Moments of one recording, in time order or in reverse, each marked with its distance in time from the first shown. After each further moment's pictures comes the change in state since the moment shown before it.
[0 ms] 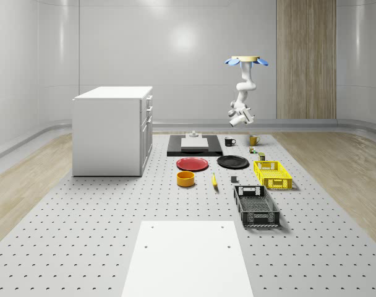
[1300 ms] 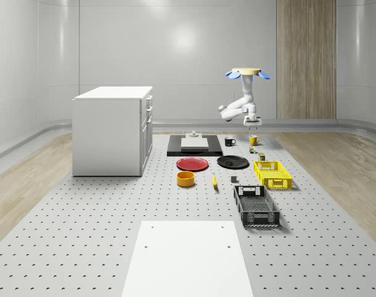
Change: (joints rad) arm -0.815 -0.279 0.684 -0.589 -1.154 -0.256 0.635
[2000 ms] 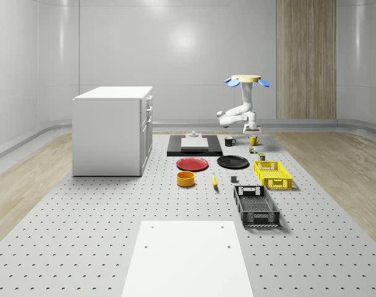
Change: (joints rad) arm -0.048 -0.078 0.035 0.004 0.032 0.053 0.040
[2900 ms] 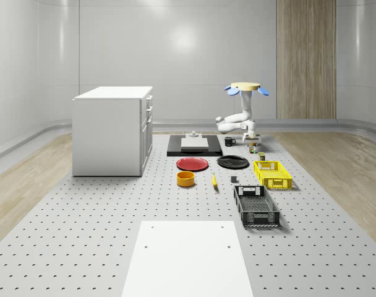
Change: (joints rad) arm -0.029 -0.088 0.022 0.007 0.041 0.081 0.027
